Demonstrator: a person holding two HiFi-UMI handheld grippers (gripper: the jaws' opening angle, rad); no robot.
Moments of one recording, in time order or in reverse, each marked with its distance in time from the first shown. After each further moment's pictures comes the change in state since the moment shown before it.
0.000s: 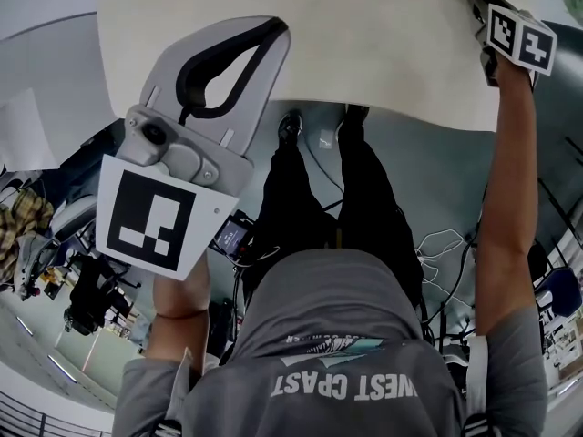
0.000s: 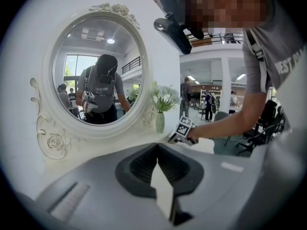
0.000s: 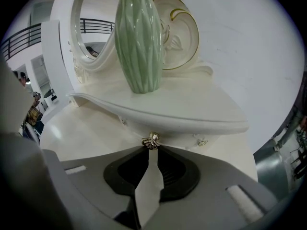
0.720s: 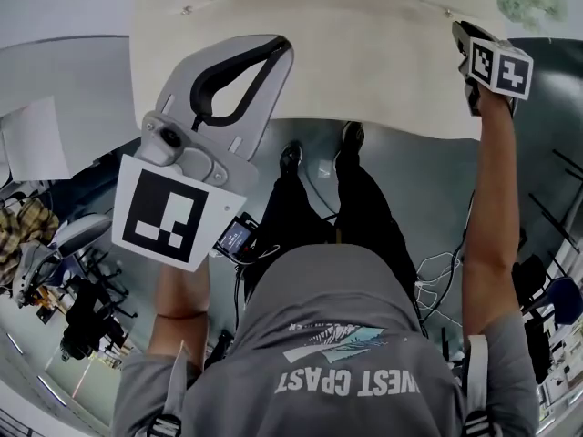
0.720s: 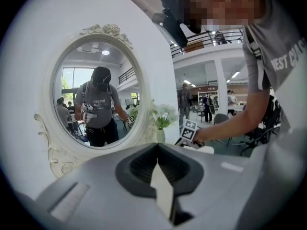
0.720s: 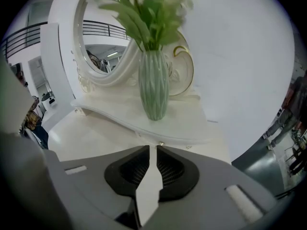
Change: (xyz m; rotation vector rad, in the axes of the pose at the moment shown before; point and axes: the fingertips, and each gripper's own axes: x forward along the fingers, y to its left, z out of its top) left arm -0.047 -0.018 0.083 0.099 -0.074 0.020; right arm -0.092 0.001 0.013 0.034 -0.012 -0.043
